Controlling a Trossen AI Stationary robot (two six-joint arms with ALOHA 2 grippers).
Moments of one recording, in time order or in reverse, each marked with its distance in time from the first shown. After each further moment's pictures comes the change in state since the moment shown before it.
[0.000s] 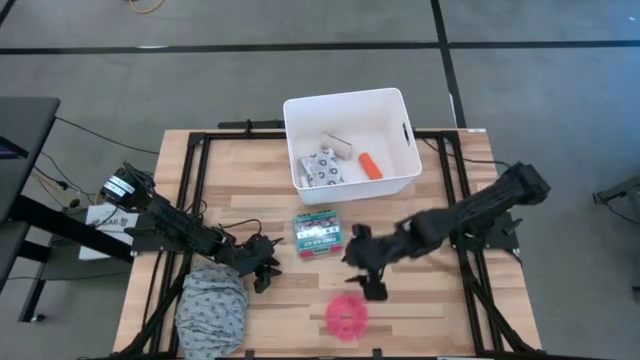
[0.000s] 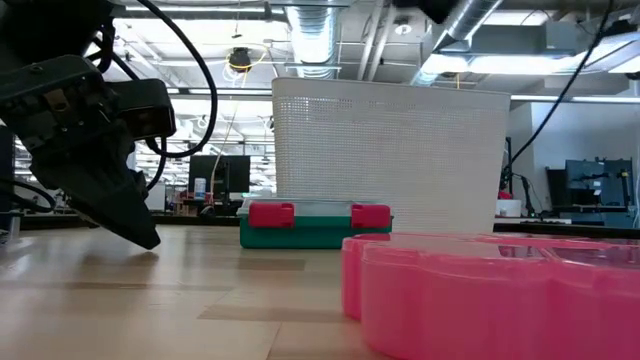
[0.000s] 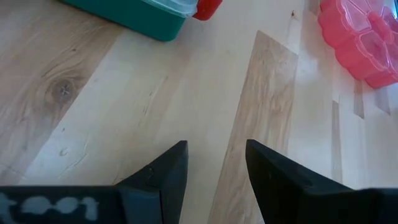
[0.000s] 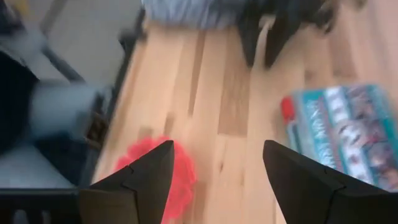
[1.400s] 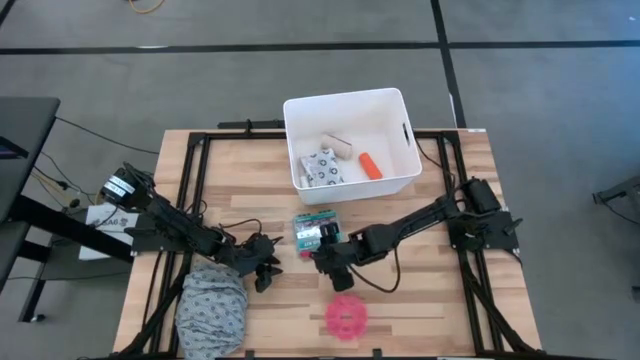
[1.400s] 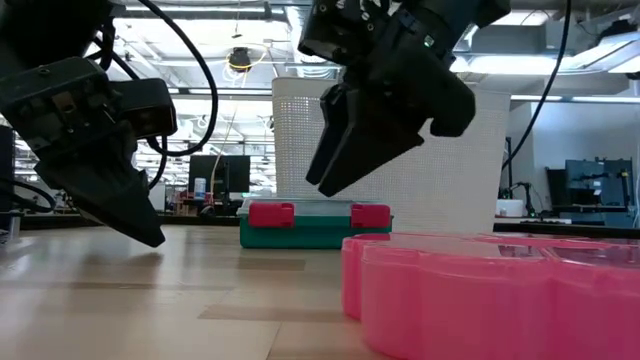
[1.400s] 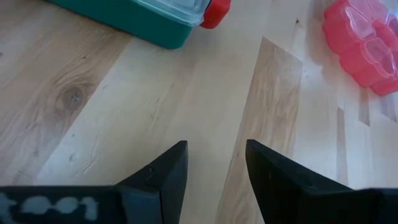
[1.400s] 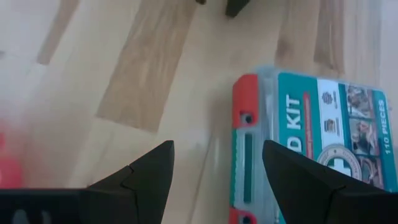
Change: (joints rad) left arm 0.000 0.001 0.000 0.002 -0.027 -0.001; right arm -0.107 0.395 0.016 0.197 0.148 -0.380
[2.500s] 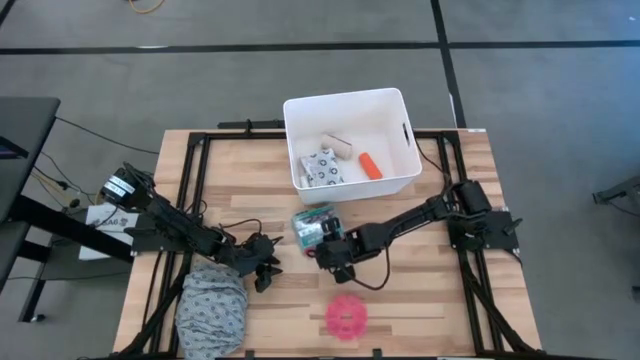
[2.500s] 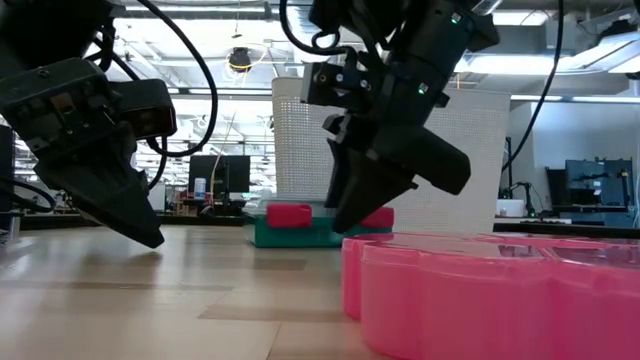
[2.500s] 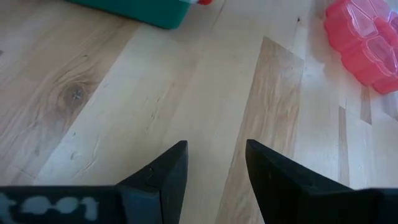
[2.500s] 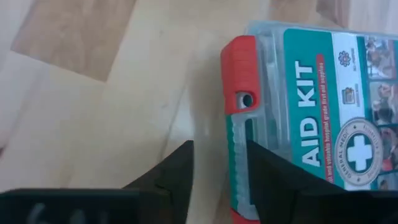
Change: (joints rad) left arm 0.000 0.000 0.000 -0.005 0.002 0.000; right arm -0.036 0.064 0.001 -0.066 0.064 -0.064
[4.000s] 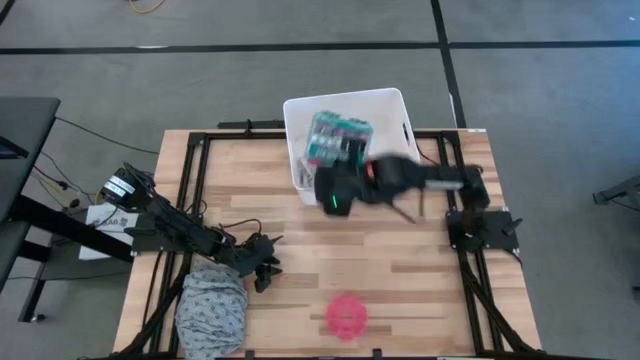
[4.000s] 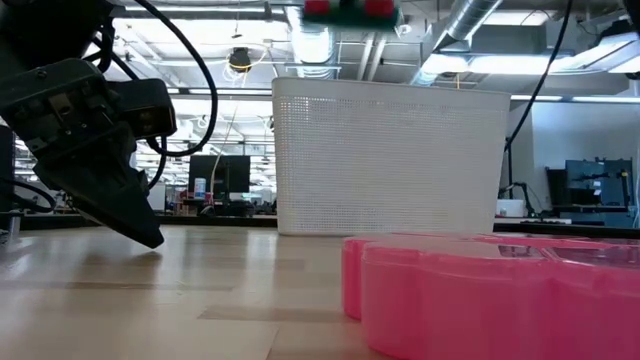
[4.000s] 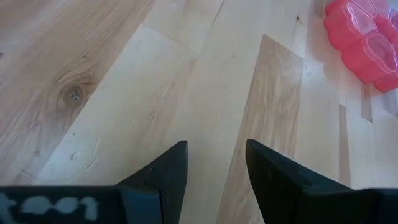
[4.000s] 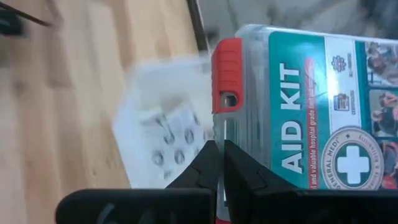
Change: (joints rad) left arm -0.003 0.000 0.000 0.000 -0.002 0.009; right arm -0.126 -0.025 1.048 -1.036 0.446 0.207
